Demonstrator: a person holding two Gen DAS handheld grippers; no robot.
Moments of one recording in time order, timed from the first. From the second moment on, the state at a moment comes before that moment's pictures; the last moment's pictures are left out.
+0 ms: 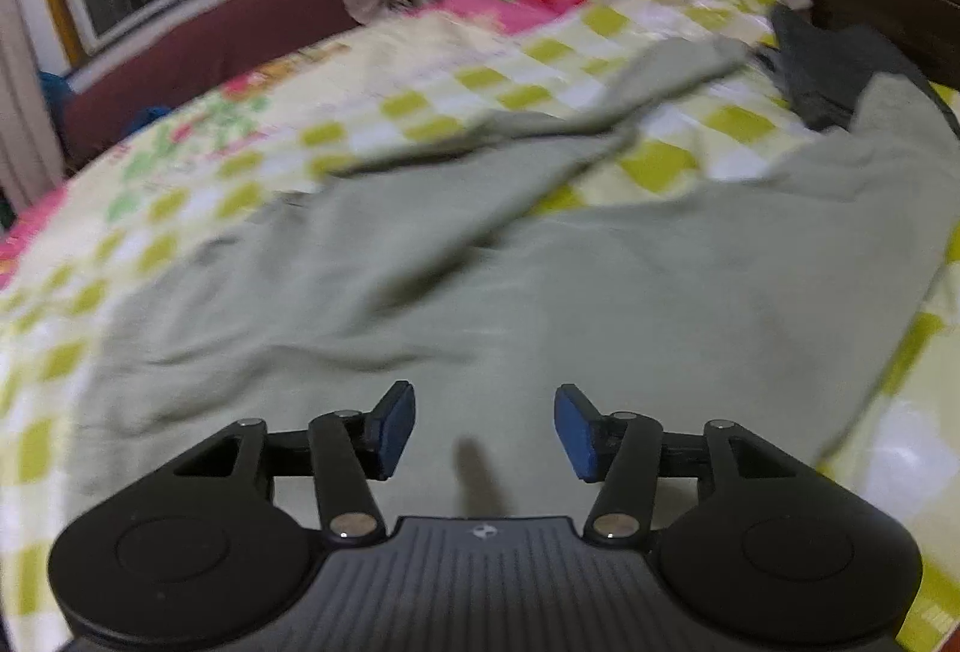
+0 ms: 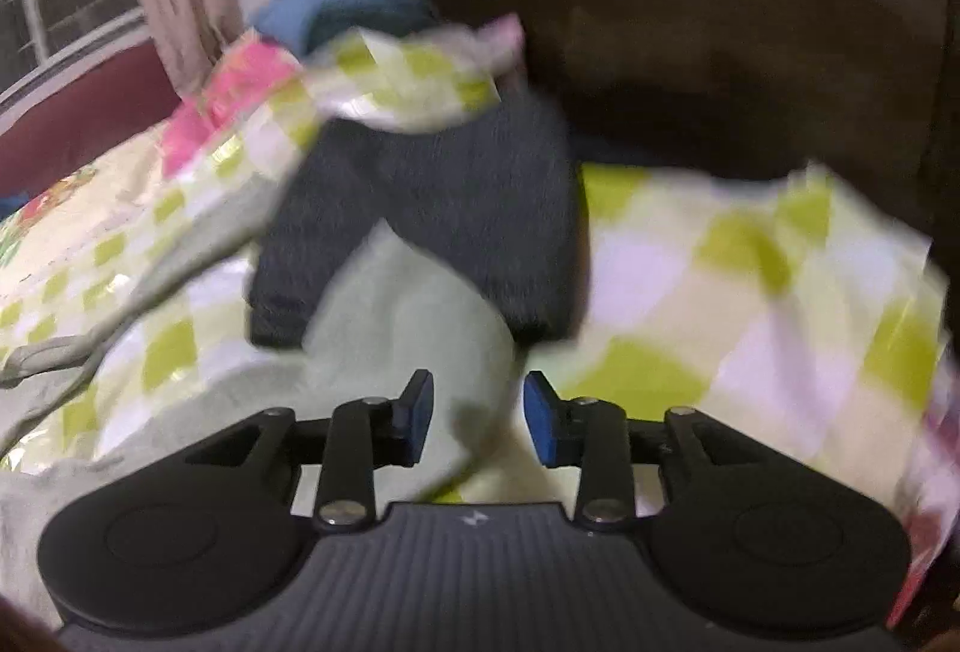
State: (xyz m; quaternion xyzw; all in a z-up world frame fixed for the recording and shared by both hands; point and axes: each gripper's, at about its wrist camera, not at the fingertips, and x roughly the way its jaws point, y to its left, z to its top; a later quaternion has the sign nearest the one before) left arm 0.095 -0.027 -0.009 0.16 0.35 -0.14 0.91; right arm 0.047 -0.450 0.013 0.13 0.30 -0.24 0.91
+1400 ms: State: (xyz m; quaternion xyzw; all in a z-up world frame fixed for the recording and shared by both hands) left arm 0.141 0.189 0.058 0.05 0.31 -0.04 0.95; right arm 0.170 -0.203 0.080 -0.19 0.27 0.23 0.92
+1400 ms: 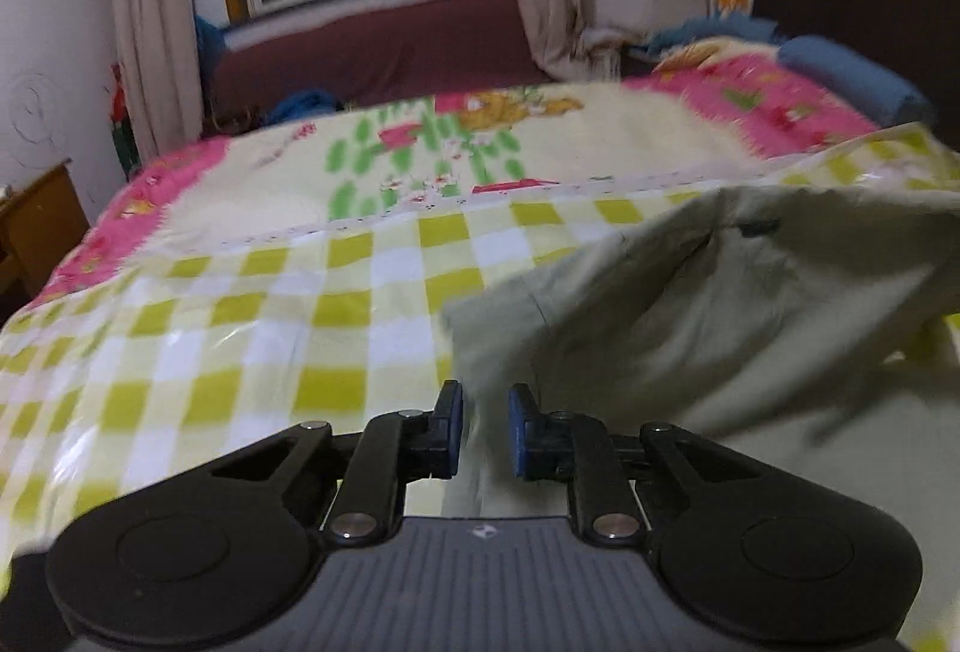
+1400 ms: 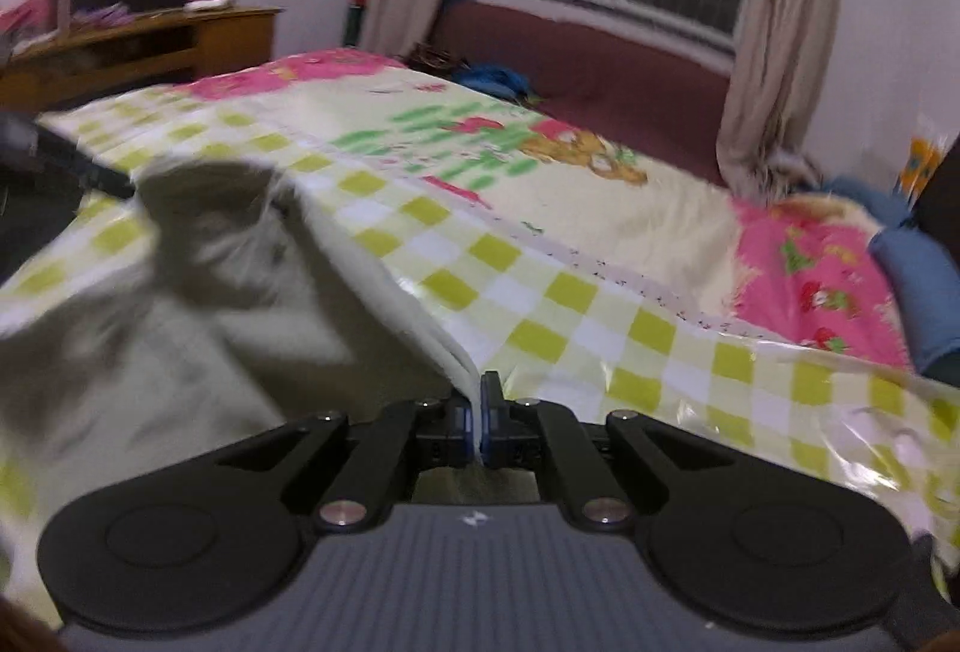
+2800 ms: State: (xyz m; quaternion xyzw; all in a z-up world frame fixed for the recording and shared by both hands) left arm 0.139 0.206 0.005 -0.02 0.37 -0.10 0.92; right arm 0.142 0.025 -0.037 -0.34 0.24 0.35 0.84
